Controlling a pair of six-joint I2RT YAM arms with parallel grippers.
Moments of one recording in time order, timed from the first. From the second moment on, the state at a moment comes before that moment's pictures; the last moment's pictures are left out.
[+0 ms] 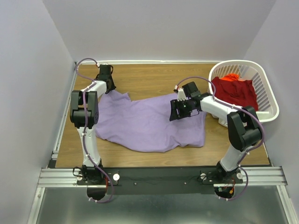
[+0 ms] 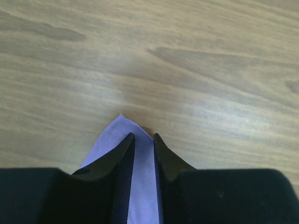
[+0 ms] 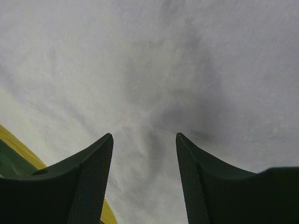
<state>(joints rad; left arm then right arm) -0.05 2.15 1.52 -0.17 -0.16 -0.30 0.43 1.74 1.10 -0.45 -0.39 0.16</state>
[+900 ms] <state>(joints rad) 0.03 1.60 1.12 -0.19 -0.22 -0.30 0.43 1.70 1.07 -0.44 -0.35 0.16</state>
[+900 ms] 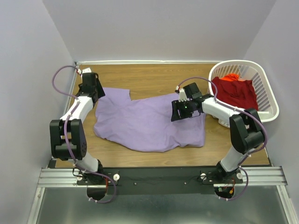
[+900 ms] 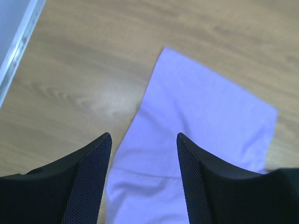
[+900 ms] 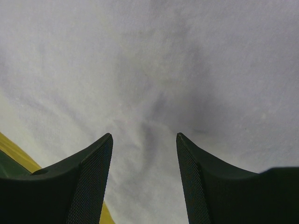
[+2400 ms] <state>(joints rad) 0.05 2.10 1.47 -0.24 -0.17 -0.21 0.43 1.67 1.05 -0.44 -0.34 0.14</state>
